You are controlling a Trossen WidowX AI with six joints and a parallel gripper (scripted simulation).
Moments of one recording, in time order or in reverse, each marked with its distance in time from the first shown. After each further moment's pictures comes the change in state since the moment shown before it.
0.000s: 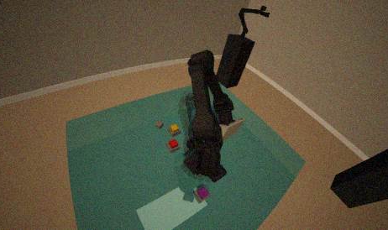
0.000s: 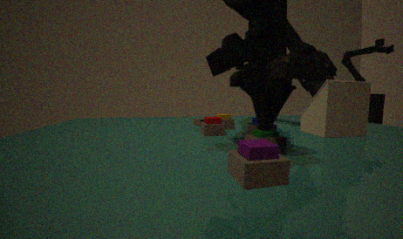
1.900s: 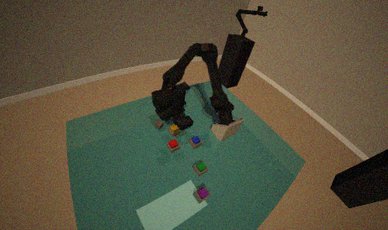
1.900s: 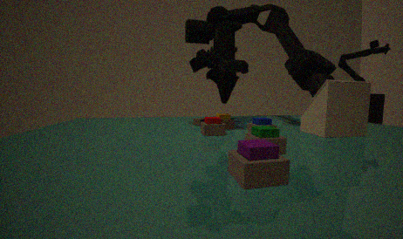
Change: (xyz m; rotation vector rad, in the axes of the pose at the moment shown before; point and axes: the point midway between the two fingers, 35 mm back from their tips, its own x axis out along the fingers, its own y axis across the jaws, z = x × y) arm -0.038 -0.237 -0.001 -0.009 0.018 -0.013
